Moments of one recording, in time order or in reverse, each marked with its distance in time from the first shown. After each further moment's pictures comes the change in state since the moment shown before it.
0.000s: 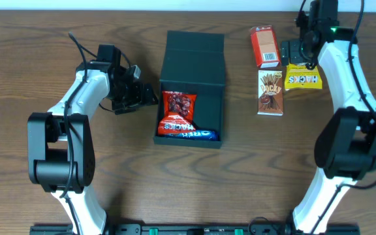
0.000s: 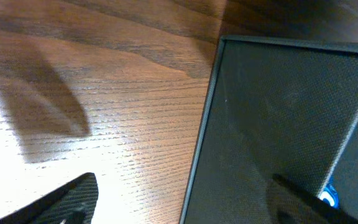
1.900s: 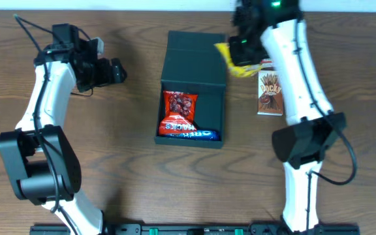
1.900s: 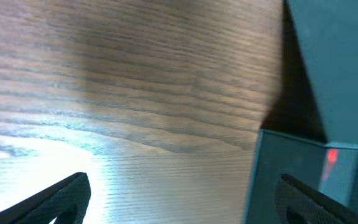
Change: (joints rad) left arm 0.165 -0.077 0.145 0.003 -0.138 0.130; right arm 0.400 0.164 0.663 -0.813 -0.153 0.302
